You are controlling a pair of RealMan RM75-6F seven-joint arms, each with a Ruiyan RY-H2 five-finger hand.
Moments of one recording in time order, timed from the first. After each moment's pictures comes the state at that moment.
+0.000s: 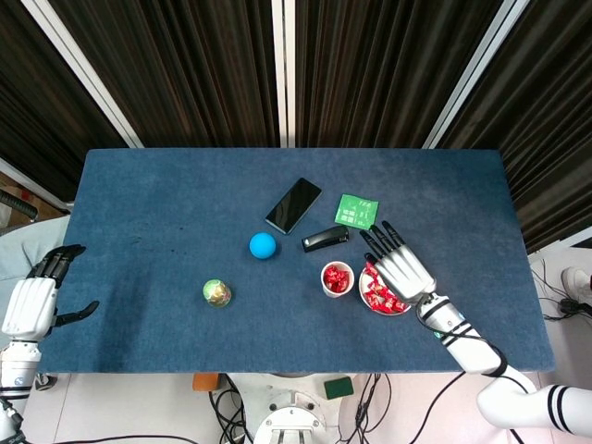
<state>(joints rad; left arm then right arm) -0.12 -1.20 -0.06 -1.48 1.50 1.48 -0.21 0.64 -1.27 0.04 -1.73 -1.35 1.03 -0.65</state>
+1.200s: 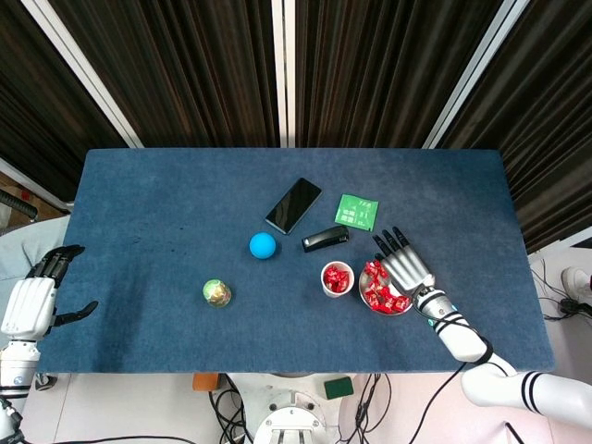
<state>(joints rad) -0.12 -1.20 -0.06 -1.47 1.49 1.46 -0.22 0.67 -1.43 0.03 -1.48 -1.20 0.93 -0.65</state>
